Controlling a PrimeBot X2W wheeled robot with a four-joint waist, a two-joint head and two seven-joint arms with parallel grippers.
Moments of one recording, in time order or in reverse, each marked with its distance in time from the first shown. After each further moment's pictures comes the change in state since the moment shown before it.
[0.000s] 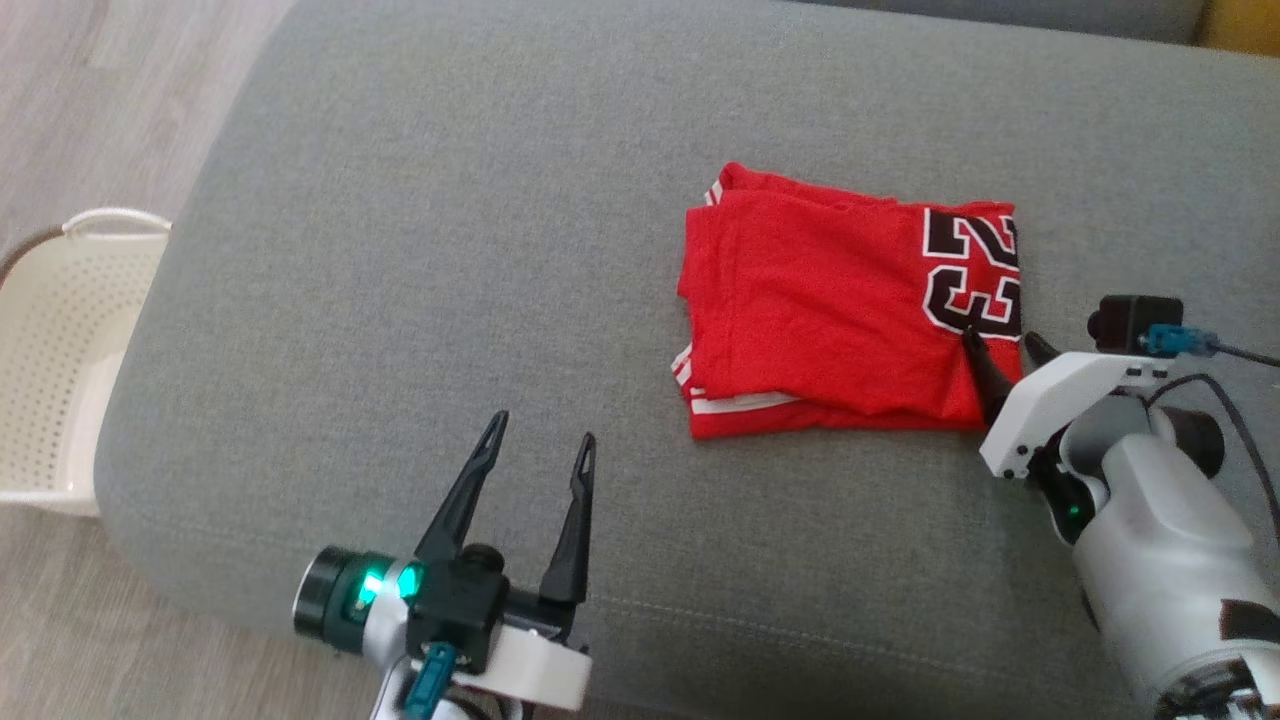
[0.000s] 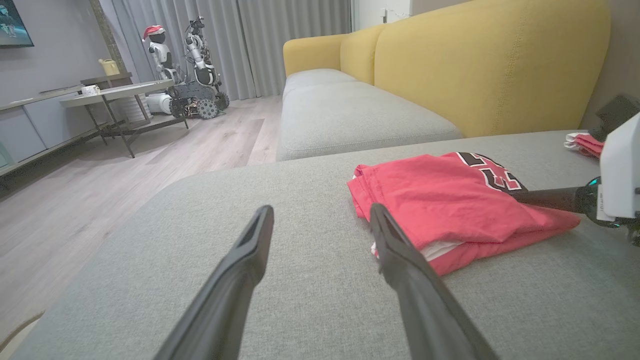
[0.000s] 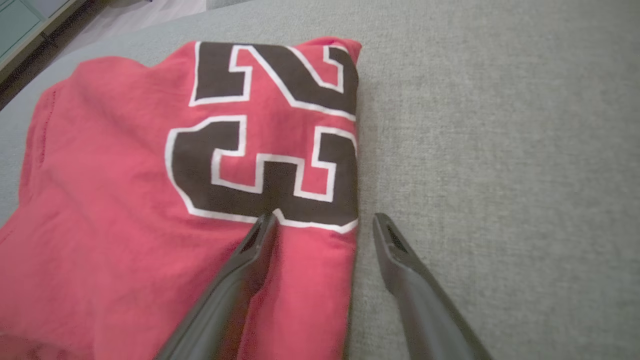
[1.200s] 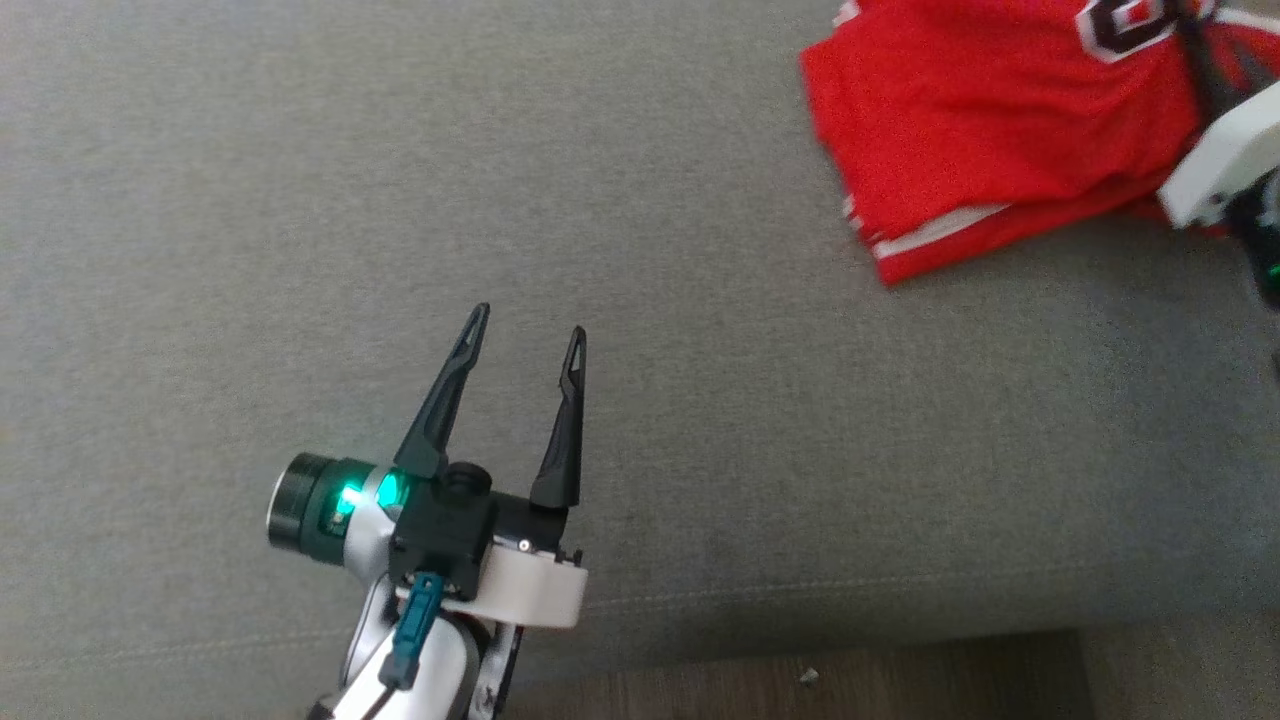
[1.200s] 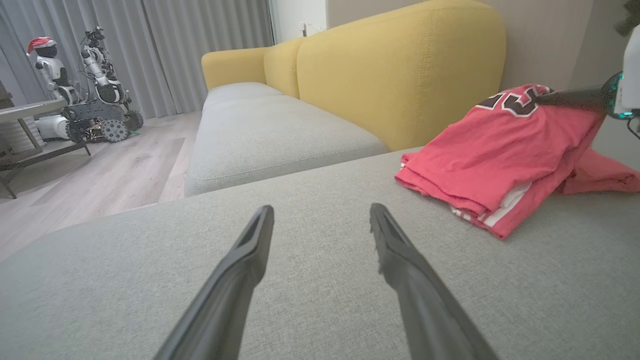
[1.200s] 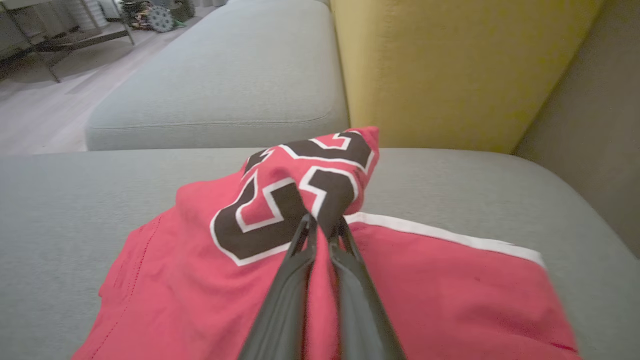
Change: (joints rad) left arm -0.157 0.025 -0.020 -0.032 0.000 0.054 -0.002; right arm -0.299 -0.280 0.270 -0.158 0.222 0.000 0.000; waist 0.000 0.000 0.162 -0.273
